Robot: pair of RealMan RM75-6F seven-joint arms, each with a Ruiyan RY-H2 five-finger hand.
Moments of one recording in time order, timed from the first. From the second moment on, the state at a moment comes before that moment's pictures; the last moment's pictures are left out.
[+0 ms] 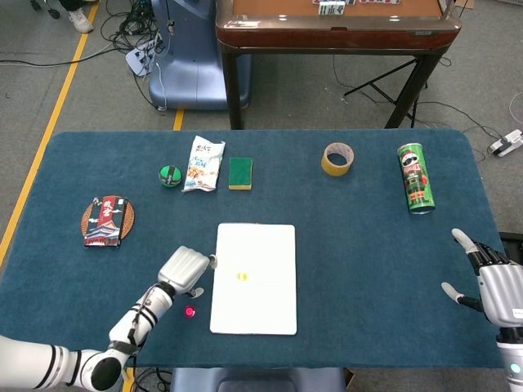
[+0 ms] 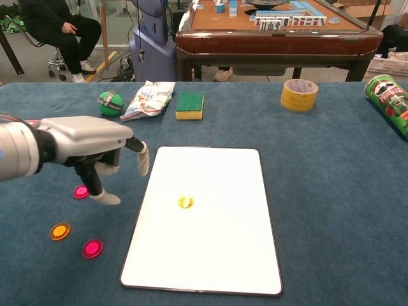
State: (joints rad) left arm -0.90 -1.39 0.03 -1.89 0.82 1.04 0.70; right arm 0.05 -1.12 0.06 -1.55 -1.57 1.56 0.08
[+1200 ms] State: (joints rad) left arm -0.65 -1.35 0.17 -1.76 1.16 1.04 0.56; right arm 0.06 -1.12 0.06 -1.55 -1.56 1.54 0.06
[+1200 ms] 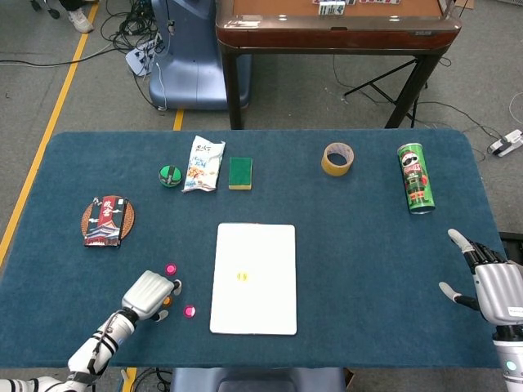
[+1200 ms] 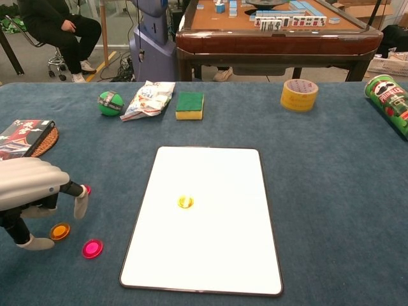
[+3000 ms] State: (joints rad) left arm -0.61 -1.39 0.11 -1.69 1.12 0.97 0.61; right arm 0.07 -1.13 0.06 -1.55 -1.55 1.53 0.05
